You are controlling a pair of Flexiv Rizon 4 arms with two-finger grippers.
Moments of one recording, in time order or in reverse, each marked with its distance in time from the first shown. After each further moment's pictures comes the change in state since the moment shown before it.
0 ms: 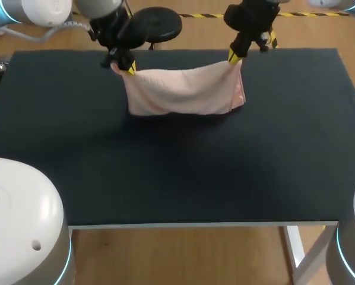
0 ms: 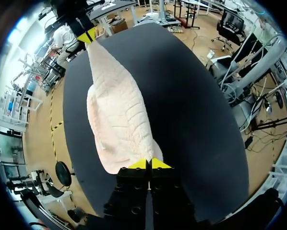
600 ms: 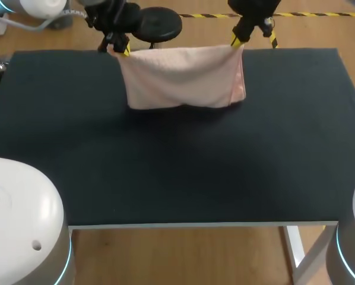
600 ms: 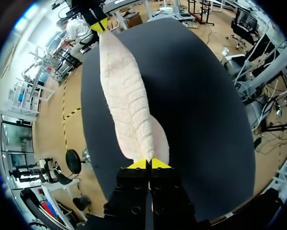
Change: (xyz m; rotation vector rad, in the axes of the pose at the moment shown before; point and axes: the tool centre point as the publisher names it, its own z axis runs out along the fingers) left arm -0.037 0.026 -0.027 -0.067 -0.107 -0.051; right arm -0.030 -0.010 -0.023 -0.008 -0.043 -0.033
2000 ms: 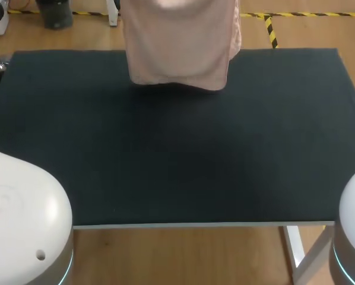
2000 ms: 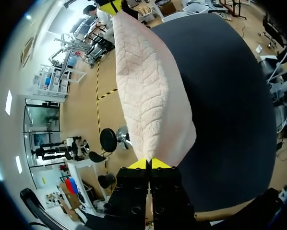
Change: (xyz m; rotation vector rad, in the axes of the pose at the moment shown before) left arm -0.155 0.025 -0.086 -0.157 -0.284 -0.092; right arm -0.139 -0.003 -0.122 0.037 -0.187 -0.137
